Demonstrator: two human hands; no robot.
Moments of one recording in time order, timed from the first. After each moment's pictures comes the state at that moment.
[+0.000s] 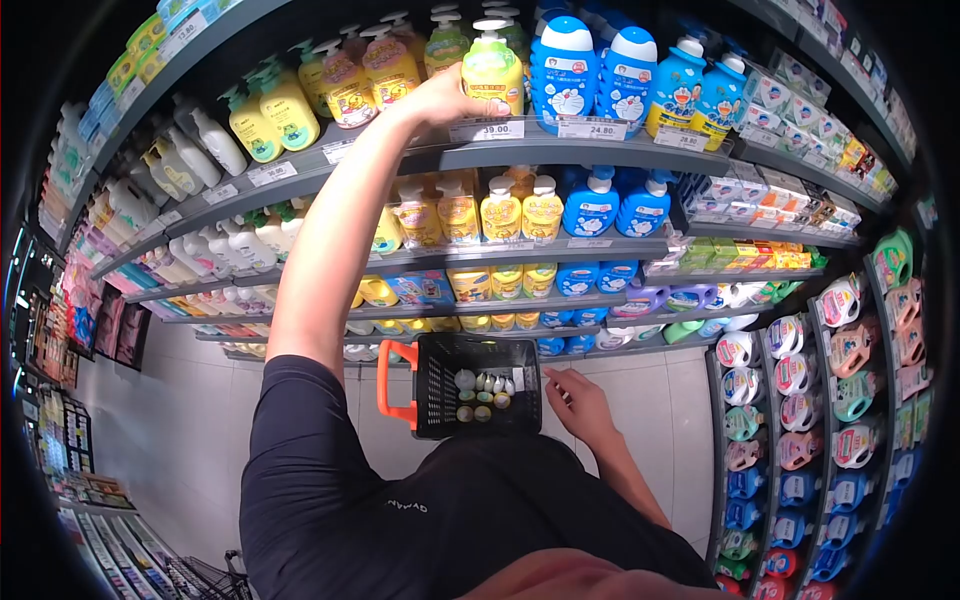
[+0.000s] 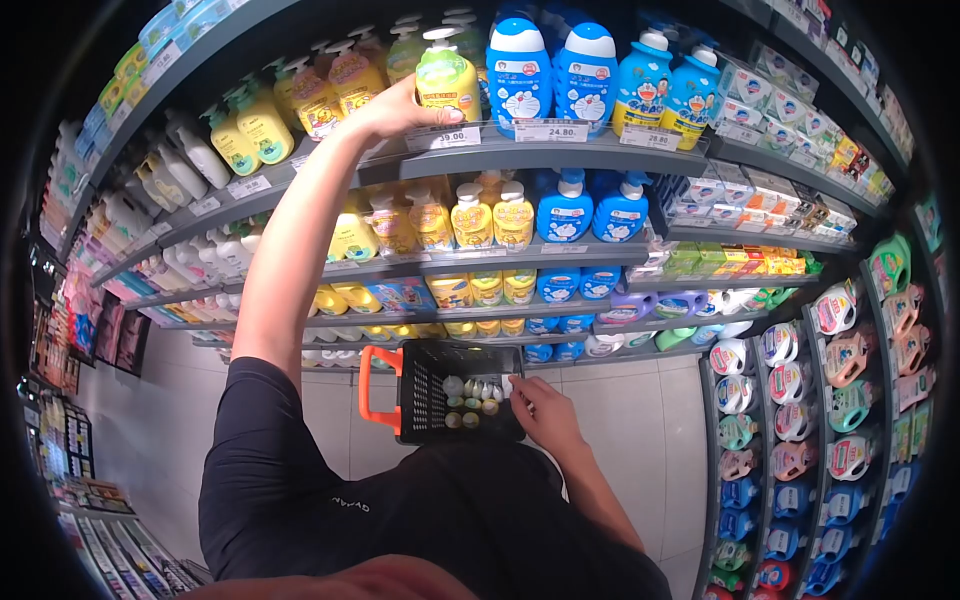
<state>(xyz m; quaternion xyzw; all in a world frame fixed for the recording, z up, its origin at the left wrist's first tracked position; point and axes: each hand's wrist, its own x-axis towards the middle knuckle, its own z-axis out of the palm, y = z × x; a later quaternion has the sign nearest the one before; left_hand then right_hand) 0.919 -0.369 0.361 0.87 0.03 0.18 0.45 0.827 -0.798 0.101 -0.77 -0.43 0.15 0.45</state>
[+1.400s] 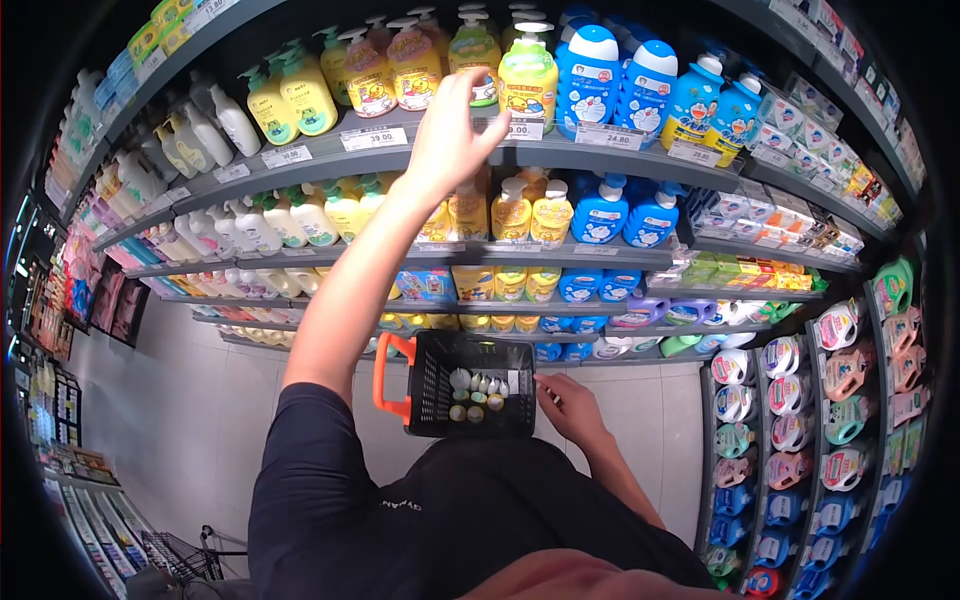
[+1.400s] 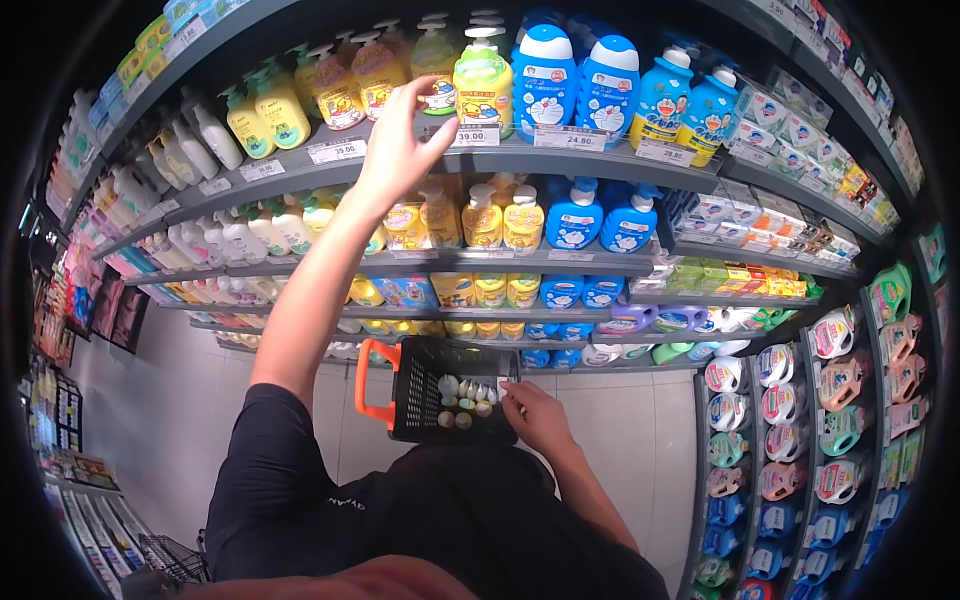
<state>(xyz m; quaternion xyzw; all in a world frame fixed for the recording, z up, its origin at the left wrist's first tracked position) 0.856 -0.435 0.334 0.85 0.07 0.51 0.10 0.827 -0.791 0.090 -0.76 -0.45 0.18 0.43</state>
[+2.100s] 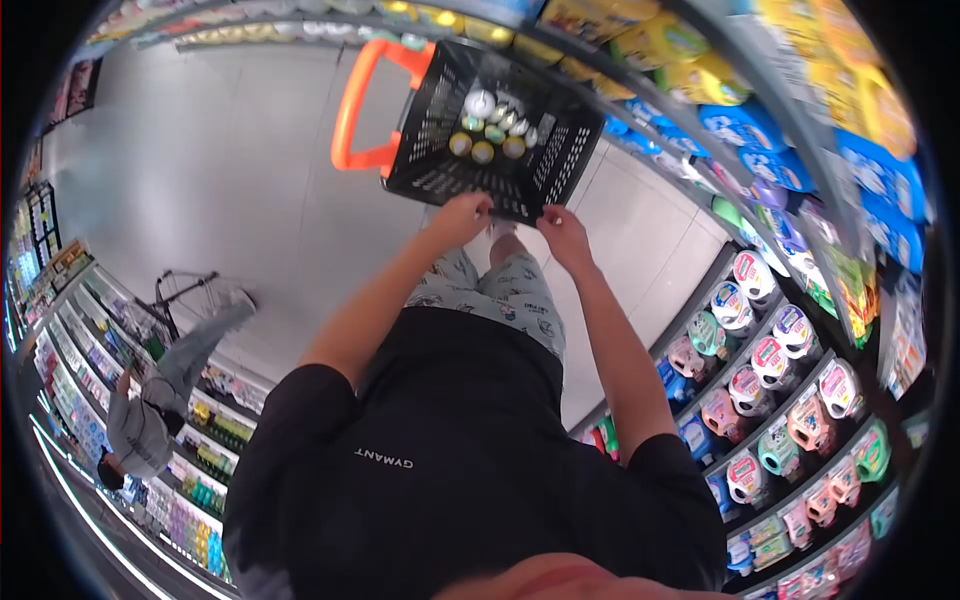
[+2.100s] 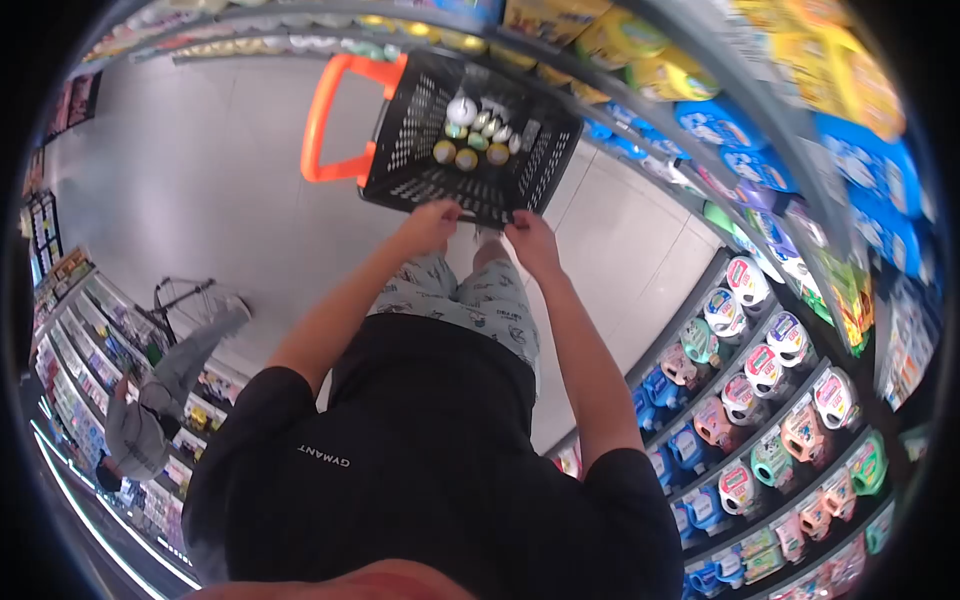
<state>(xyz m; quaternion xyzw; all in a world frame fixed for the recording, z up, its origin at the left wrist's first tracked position) 0.606 -0.589 -0.291 0.72 0.39 -0.06 0.56 0.825 -0.737 -0.289 -0.79 -0.31 0.47 0.23</state>
